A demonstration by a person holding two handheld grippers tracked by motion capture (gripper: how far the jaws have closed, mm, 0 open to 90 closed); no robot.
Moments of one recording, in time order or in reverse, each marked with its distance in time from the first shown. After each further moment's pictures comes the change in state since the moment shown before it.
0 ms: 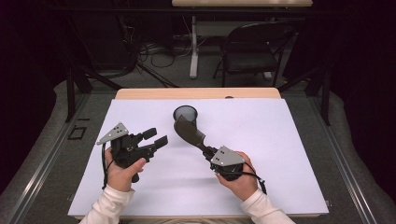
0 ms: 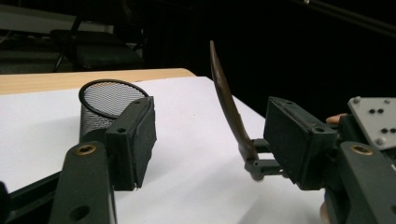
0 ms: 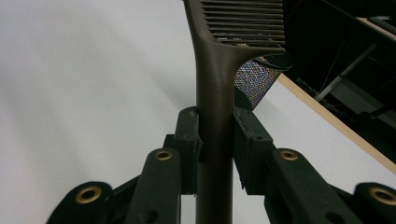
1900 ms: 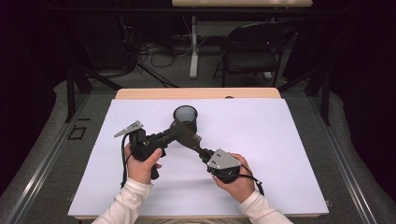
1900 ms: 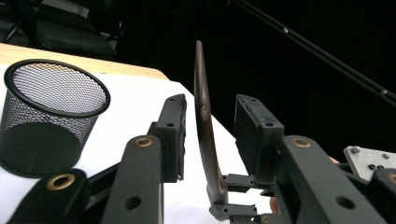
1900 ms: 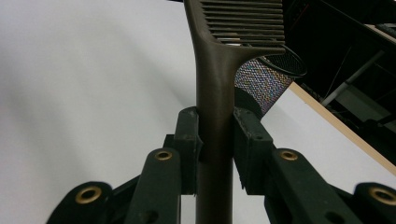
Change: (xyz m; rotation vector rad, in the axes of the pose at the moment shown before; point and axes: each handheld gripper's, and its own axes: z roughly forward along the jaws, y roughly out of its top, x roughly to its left) left arm -0.001 -0.010 0.046 -0.033 -0.096 -0.204; right arm 0.010 0.001 0.003 -0.012 0.018 -0.022
